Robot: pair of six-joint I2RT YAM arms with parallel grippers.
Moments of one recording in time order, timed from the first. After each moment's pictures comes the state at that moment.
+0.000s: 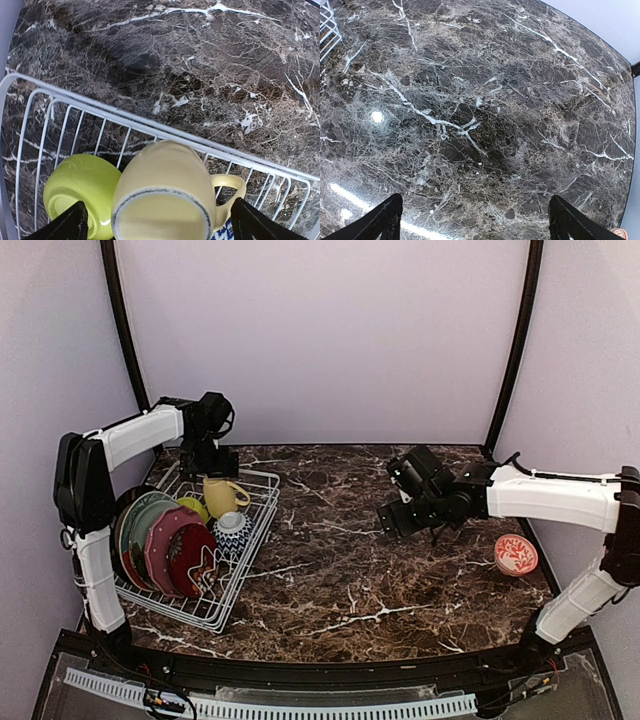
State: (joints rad) left arm -0.35 1.98 1.77 -1.00 -0.22 -0.43; right arm 0.85 1.49 1.10 -0.59 0.42 0.30
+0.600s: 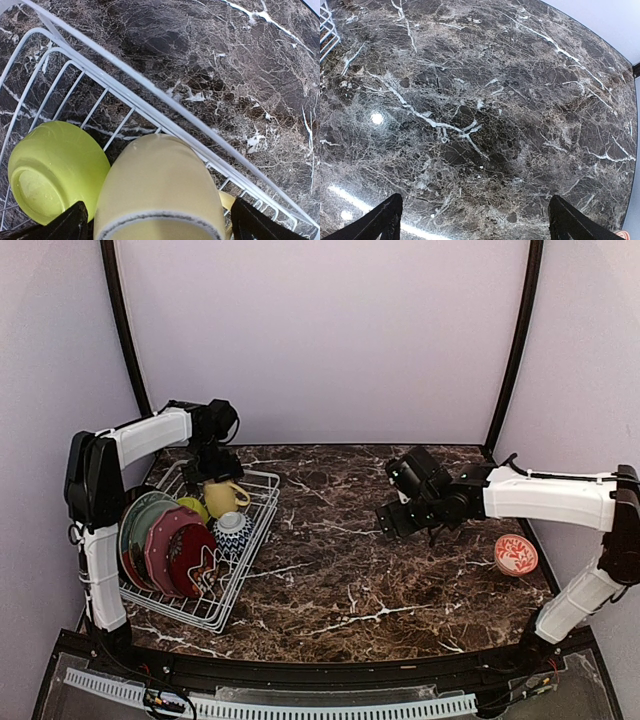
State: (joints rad) left arm -0.35 2.06 1.82 -1.07 -0.20 -0.79; right arm 0.85 1.51 1.10 -0.57 0.42 0.30
